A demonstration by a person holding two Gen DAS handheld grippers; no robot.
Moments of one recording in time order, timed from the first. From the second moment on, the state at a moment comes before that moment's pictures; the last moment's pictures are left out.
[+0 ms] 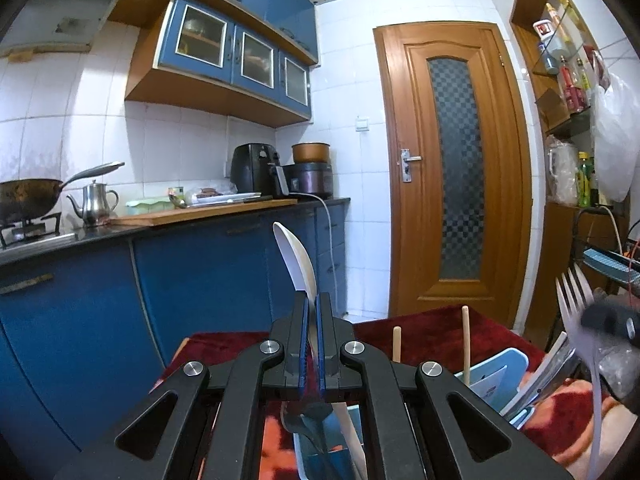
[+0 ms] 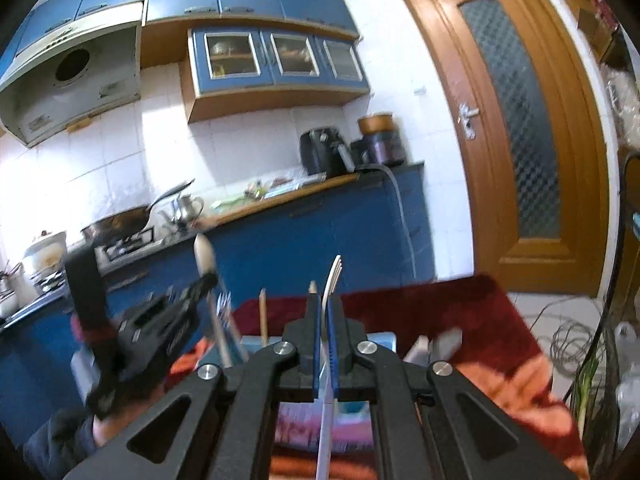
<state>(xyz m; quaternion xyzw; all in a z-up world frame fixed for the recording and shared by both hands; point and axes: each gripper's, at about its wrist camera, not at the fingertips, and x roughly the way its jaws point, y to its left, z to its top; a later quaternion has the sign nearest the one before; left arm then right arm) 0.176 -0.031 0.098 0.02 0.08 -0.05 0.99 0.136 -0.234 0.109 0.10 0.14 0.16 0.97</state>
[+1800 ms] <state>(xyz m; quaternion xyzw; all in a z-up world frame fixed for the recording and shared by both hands) 0.064 -0.014 0.112 -0.01 0.15 -0.08 0.98 0.046 -0.216 0.102 0.07 0.13 0.17 0.97</state>
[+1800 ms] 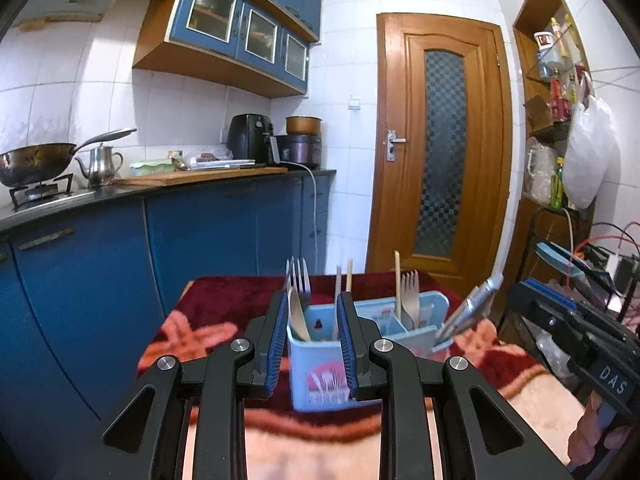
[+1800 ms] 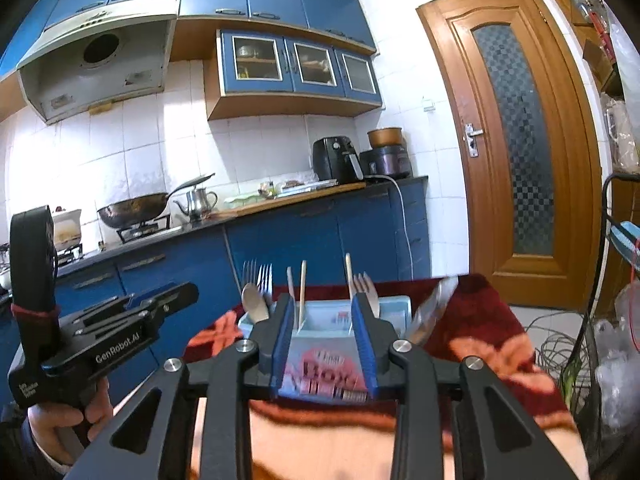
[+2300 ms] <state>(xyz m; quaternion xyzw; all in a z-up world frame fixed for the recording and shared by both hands) 0.009 -0.019 0.057 0.00 0.20 -0.08 0.98 -0.001 -0.220 0.039 0.07 0.20 0.15 0.97</state>
